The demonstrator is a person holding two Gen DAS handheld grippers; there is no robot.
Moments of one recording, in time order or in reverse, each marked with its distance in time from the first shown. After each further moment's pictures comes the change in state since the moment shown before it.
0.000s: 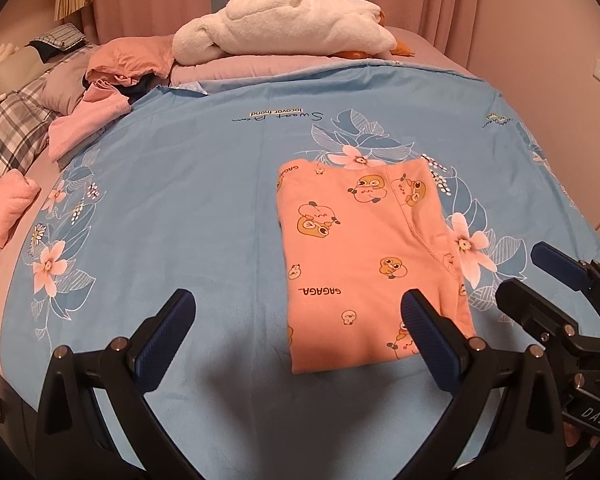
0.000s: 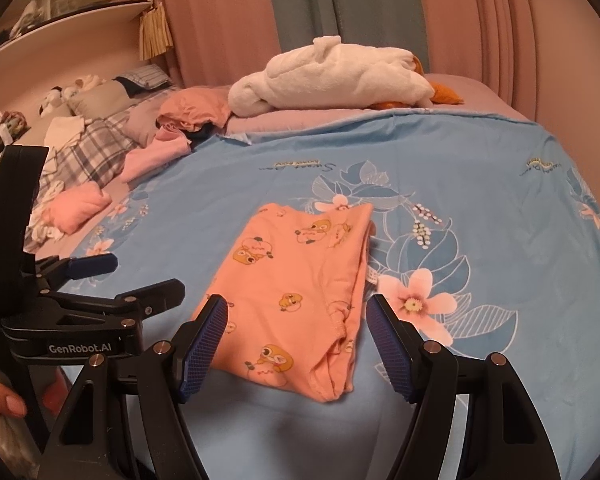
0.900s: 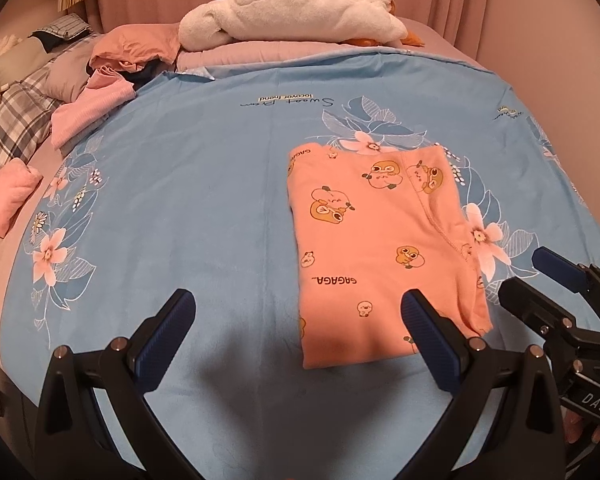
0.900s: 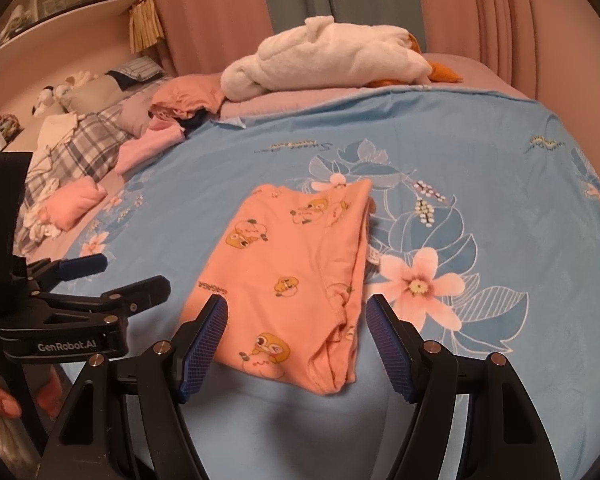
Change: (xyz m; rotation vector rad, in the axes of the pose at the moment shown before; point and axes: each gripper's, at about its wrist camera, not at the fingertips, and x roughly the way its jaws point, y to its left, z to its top) left arm 0.015 0.006 -0.007 -0.018 0.039 0.020; right arm 0.015 -0.006 -0.007 0.036 0.061 0.006
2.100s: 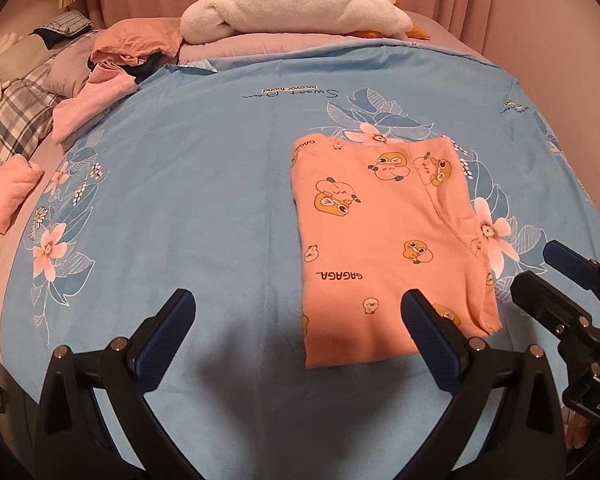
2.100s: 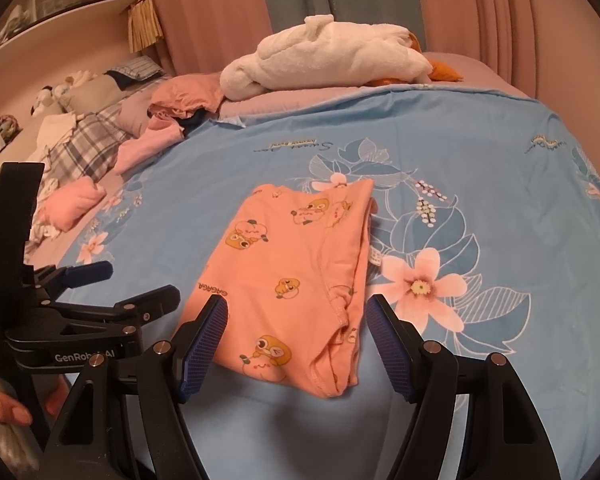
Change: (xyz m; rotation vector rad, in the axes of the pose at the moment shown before) left arm 0.007 0.001 -0.001 -0.001 0.023 0.015; right arm 0.002 0.002 0.003 0.000 0.004 0.002
